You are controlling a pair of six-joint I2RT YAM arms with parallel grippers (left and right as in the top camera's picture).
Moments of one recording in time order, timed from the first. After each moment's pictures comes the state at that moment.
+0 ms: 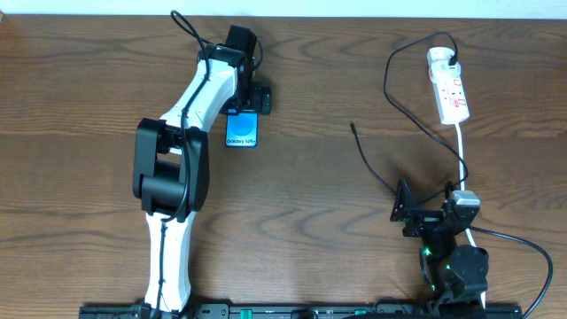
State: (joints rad) left arm -0.25 2.32 1.90 -0.95 0.02 -0.20; right arm 0.13 0.08 0.01 -0.06 0.06 0.26
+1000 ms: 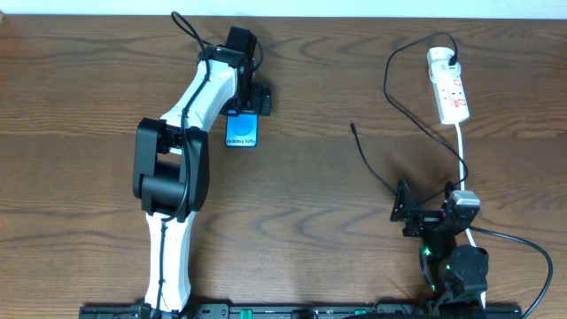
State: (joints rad) left arm -0.25 2.32 1.89 -0.94 0.02 -0.20; right arm 0.13 0.08 0.01 -0.06 0.06 0.26
